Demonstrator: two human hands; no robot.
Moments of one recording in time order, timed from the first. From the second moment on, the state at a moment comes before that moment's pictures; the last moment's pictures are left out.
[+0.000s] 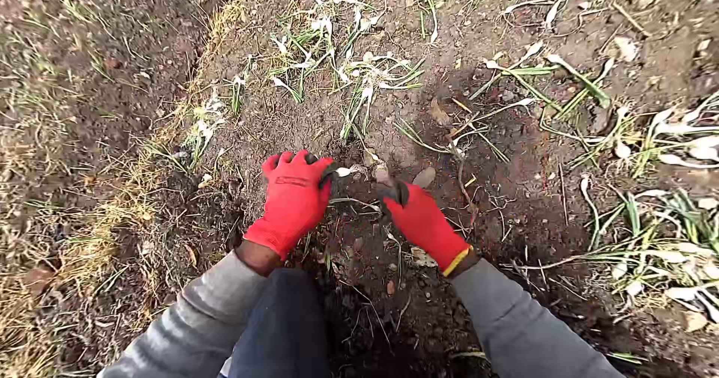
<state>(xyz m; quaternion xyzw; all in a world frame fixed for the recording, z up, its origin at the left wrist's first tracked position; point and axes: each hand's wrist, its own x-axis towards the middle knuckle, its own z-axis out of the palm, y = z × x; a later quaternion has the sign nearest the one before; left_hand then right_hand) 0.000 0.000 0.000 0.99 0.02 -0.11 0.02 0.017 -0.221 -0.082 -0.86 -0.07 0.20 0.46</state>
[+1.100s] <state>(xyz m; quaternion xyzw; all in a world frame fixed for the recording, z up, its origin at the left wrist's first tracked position) -0.052 0.089 -0.054 0.98 0.04 -0.09 0.15 0.082 -0.160 0.060 -0.74 -0.19 0.00 0.64</state>
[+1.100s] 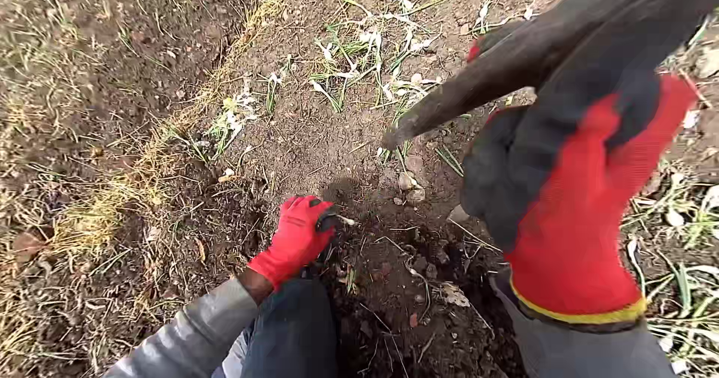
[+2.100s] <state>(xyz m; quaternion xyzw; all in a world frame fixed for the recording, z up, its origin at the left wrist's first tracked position) 0.011 -0.048 -0.118 0.76 -0.37 -0.51 0.18 0.005 -0.199 -0.082 -0.88 0.13 0.15 0.43</state>
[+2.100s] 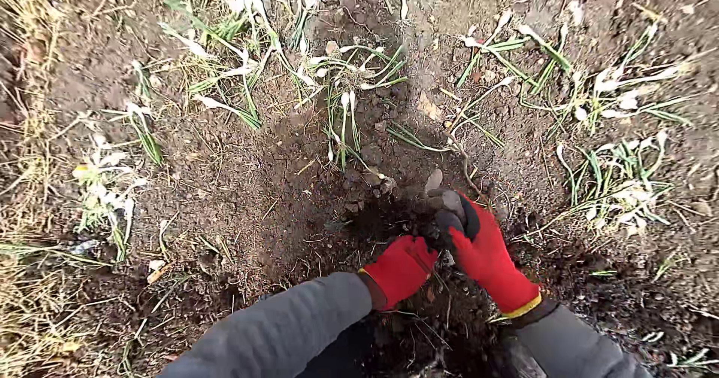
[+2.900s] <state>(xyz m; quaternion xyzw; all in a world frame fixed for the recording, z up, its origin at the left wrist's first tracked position) 0.101 -0.001 -0.145 0.87 0.14 -0.26 0.40 -0.011 -0.181 -0.088 -0.82 0.30 0.18 0.46</state>
